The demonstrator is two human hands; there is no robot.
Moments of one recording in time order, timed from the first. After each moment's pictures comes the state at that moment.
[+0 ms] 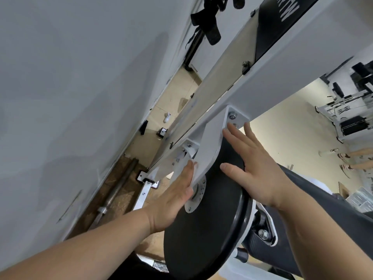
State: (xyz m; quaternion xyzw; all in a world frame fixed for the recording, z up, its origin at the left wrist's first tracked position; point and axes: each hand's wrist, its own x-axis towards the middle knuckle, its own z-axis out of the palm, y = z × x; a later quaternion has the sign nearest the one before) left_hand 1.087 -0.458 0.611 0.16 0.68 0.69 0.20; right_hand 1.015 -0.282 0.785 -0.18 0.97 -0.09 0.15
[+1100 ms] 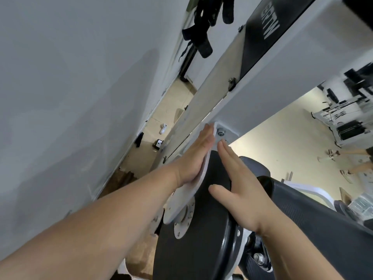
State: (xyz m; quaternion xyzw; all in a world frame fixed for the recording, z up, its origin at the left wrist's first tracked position) left_hand 0.948 -0.419 0.669 0.13 0.58 0.77 0.24; right_hand 1.013 -0.284 0.781 -0.12 0.96 -0.18 0.17
